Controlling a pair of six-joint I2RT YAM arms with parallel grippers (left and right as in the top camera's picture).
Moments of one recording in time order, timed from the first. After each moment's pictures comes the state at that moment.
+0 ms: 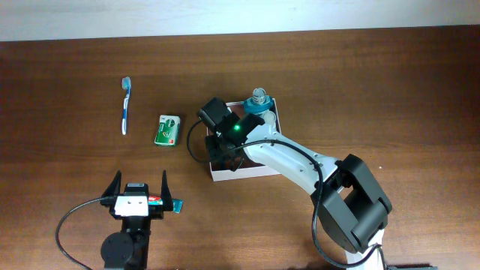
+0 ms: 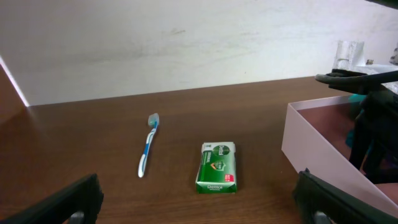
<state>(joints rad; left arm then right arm) -0.06 0.01 0.01 -0.07 -0.06 0.09 0.75 2.04 1.53 -0.70 -0.02 0.48</state>
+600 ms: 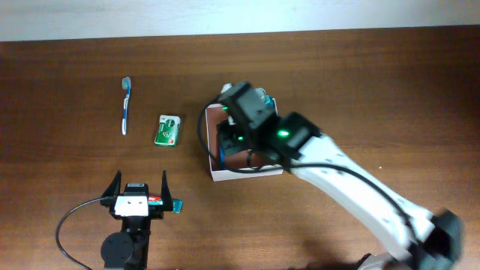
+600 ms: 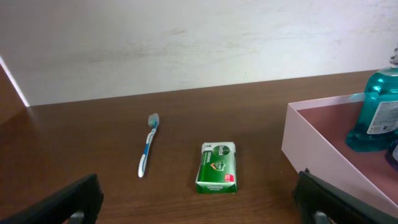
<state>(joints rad) -0.06 0.01 0.01 -0.07 -0.06 0.09 0.72 1.61 1.53 -0.82 0.00 0.42</state>
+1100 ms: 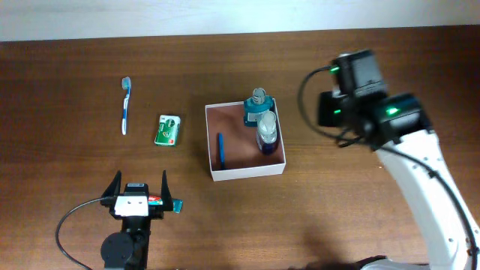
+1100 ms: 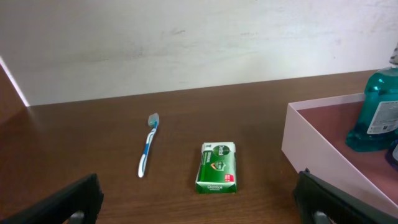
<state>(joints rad) -0.06 0.01 0.01 -0.07 -0.06 0.09 0.22 1.46 1.53 -1.09 0.15 0.33</state>
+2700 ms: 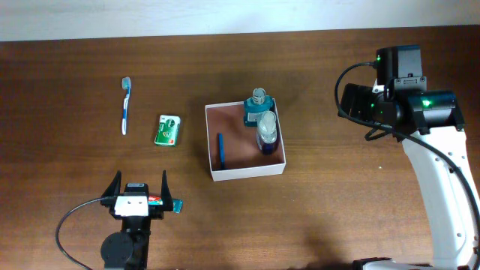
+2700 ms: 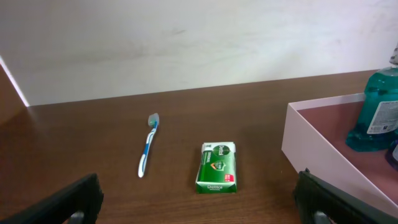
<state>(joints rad) -0.06 0.01 0.01 -0.07 -0.06 0.09 0.05 1.46 1.53 -1.11 0.16 0.29</state>
